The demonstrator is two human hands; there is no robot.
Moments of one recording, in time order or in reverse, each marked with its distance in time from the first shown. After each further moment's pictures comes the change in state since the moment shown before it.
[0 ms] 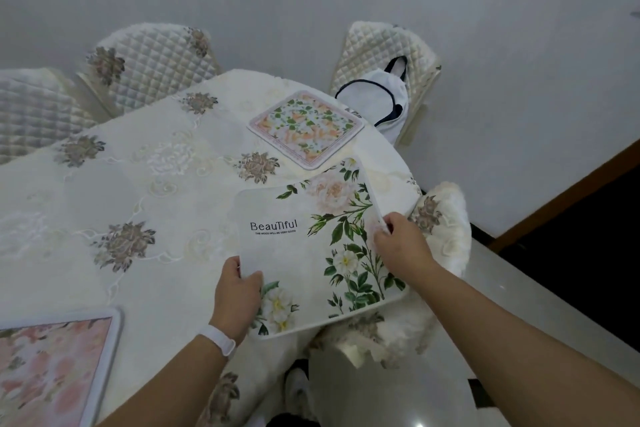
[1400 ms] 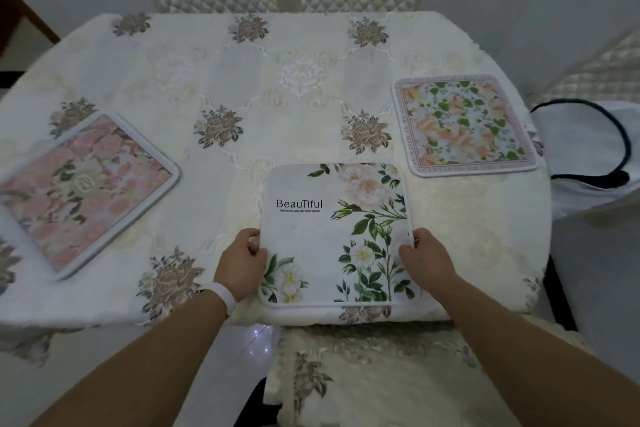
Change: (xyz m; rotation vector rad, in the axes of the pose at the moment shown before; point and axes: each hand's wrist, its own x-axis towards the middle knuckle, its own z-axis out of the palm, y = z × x) left_hand 0.008 -0.044 0.066 0.142 0.438 -0.372; right_hand 0.214 0.030 0.076 -0.331 -0.587 -0.346
